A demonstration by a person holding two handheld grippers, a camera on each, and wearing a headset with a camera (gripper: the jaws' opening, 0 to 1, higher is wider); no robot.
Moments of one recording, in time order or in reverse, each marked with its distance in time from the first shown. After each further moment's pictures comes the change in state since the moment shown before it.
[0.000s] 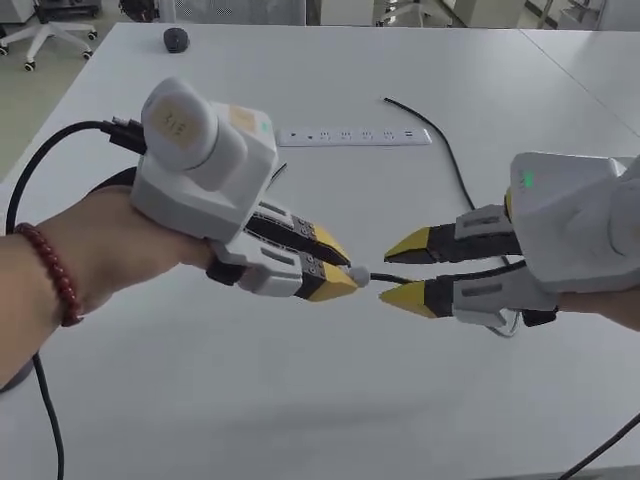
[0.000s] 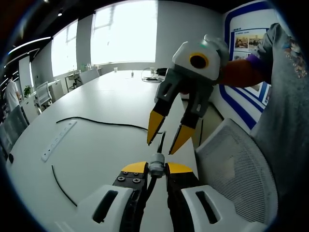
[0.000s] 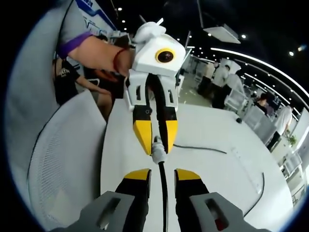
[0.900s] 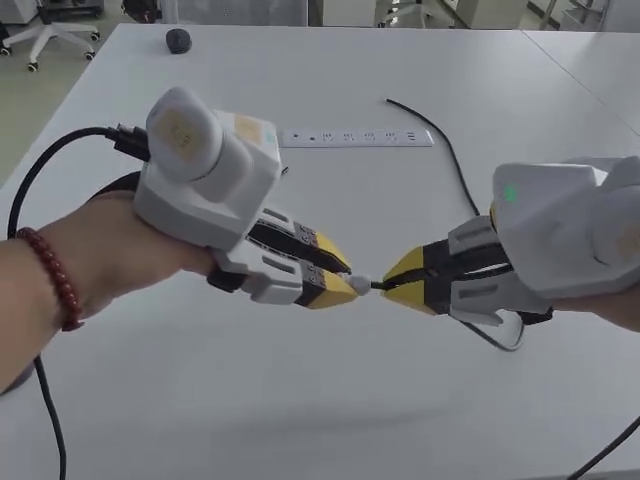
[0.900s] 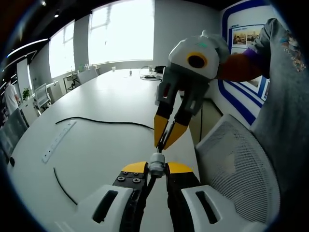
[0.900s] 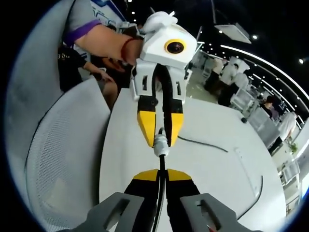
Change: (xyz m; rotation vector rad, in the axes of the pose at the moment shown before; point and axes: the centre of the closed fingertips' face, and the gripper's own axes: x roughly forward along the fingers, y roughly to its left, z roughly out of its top) left arm 0.000 -0.001 -0.006 0.033 0.021 0.000; right arm 0.002 0.002 -0.018 -0.073 0.085 0.030
